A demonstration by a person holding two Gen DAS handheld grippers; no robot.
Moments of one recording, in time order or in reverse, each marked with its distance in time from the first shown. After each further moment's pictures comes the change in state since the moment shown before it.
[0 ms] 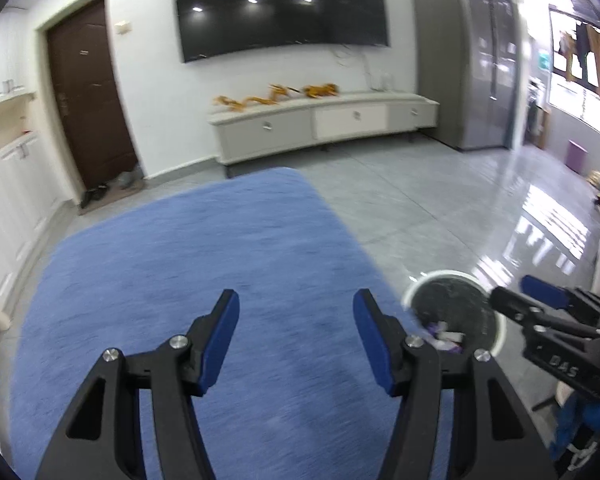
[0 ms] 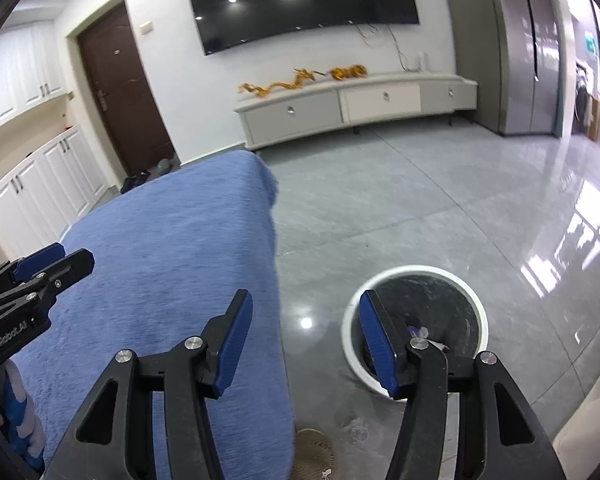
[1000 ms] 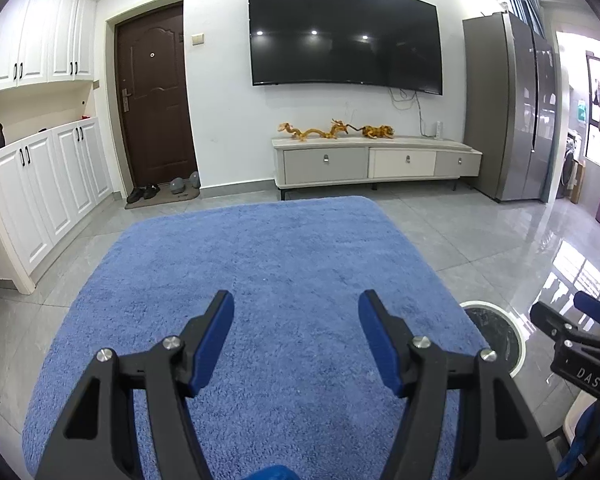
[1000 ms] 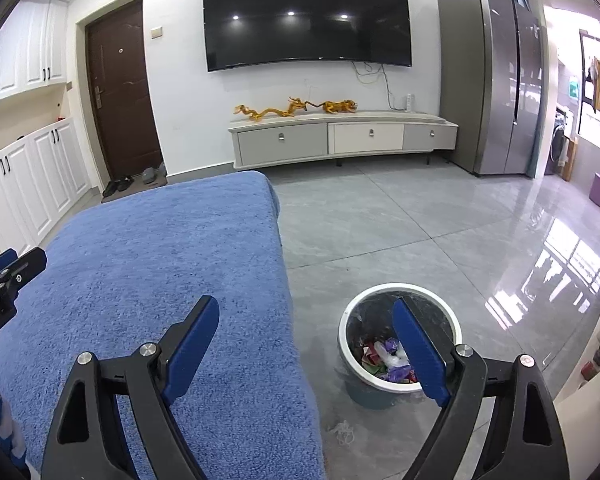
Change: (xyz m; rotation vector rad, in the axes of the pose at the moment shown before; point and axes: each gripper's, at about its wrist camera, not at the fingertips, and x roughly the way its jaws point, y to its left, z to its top) left arm -0.073 0.073 -0.050 -0.139 -0.119 0.102; right arm -0.056 0.065 -0.025 -0.065 -0.103 -0.137
